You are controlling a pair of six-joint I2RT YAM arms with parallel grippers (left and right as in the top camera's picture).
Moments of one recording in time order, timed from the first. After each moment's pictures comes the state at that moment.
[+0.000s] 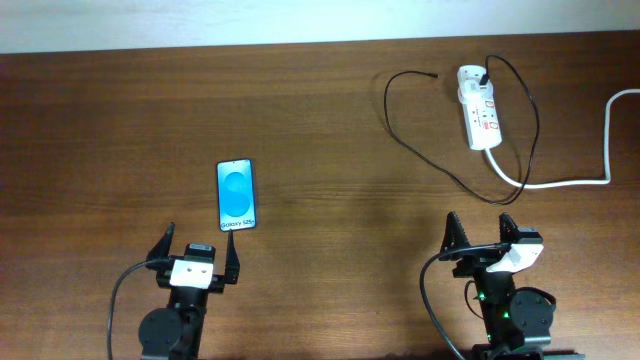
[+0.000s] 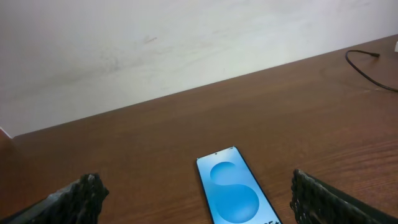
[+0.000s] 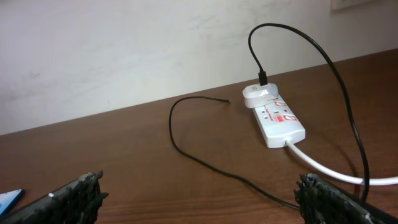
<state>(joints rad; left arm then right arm) -0.11 0.01 0.01 -0.08 -0.02 0.22 -0.01 0.01 0.01 -0.07 -0.05 0.26</state>
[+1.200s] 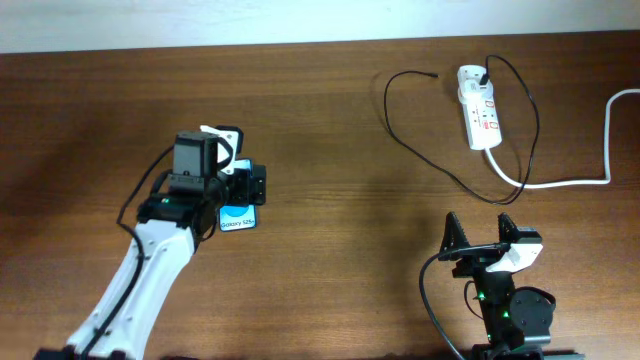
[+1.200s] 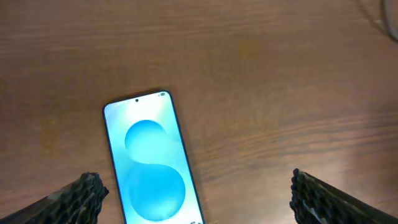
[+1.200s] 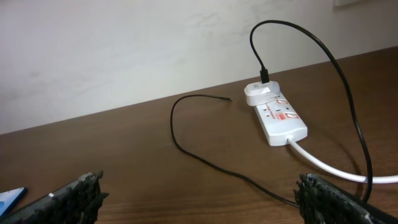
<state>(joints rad) -0.17 1.42 0.93 -0.41 0.09 -0.07 -0.01 0.01 0.01 -0.07 -0.05 0.26</state>
